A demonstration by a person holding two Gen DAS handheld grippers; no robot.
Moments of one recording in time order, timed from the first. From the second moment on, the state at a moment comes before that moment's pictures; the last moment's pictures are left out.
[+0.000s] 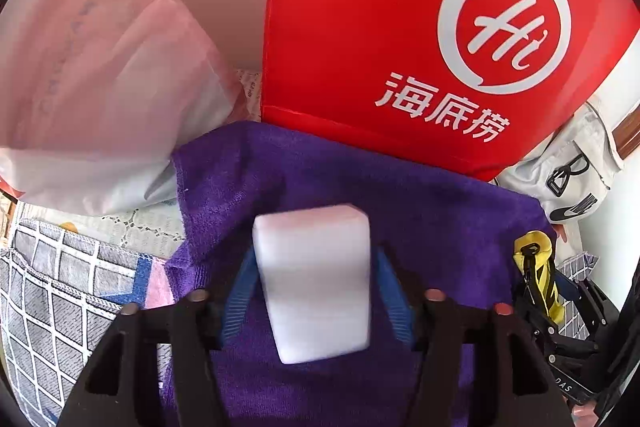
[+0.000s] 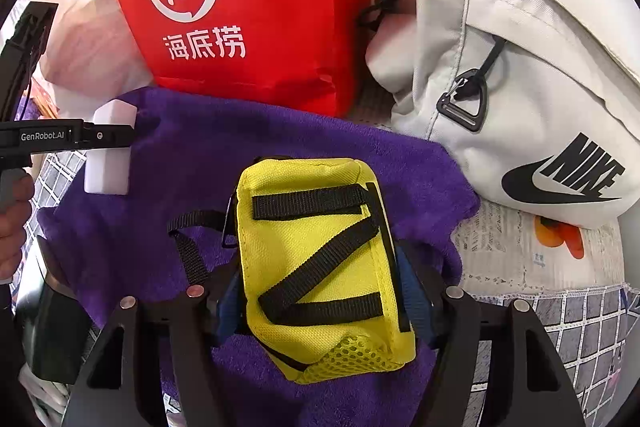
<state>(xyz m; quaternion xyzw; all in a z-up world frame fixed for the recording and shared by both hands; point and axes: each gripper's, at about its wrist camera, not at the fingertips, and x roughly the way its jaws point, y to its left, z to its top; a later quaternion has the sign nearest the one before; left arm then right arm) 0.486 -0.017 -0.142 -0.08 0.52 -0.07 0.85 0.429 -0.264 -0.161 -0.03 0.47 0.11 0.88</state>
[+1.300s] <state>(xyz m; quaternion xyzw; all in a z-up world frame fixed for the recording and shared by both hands) 0.256 0.041 -0.044 -0.04 0.44 0.03 0.90 0.214 -0.261 -0.070 0.05 0.39 0.10 0.91</state>
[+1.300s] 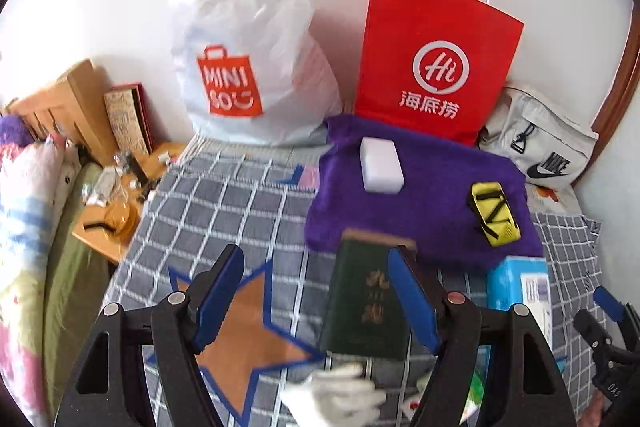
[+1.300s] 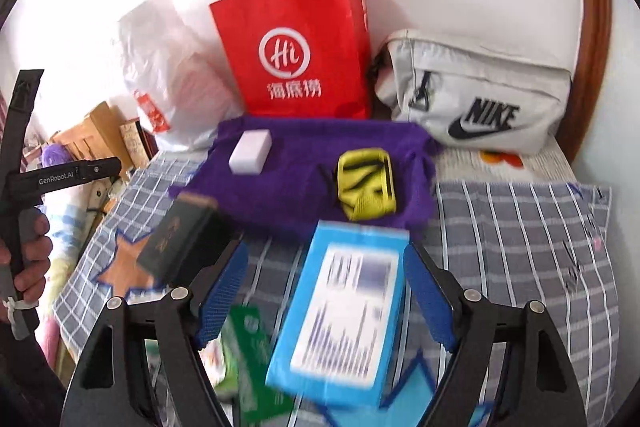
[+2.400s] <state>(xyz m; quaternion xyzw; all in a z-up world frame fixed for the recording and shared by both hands) 0.150 0.074 -0.124 -0.07 0.47 0.01 0.88 0.111 -0.208 -0.164 -0.05 0.39 0.16 0.91</state>
